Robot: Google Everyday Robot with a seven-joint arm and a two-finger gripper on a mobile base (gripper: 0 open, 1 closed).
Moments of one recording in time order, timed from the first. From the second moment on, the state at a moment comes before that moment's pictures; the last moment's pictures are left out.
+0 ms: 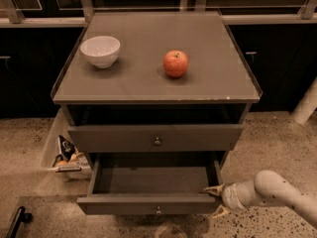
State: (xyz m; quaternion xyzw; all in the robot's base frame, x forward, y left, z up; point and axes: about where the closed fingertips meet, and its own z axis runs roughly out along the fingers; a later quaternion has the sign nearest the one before) arm 0.461 -0.223 0.389 -0.75 0.57 0.12 0.32
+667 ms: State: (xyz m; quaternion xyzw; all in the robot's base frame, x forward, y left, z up) arm 0.423 -0.229 0.391 -0.76 0.55 0.15 0.31
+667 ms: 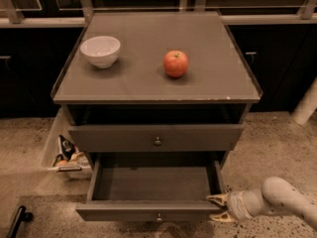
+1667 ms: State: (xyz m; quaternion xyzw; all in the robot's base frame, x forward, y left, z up) arm 0.421 -0.230 0.391 -0.76 0.55 0.15 0.31
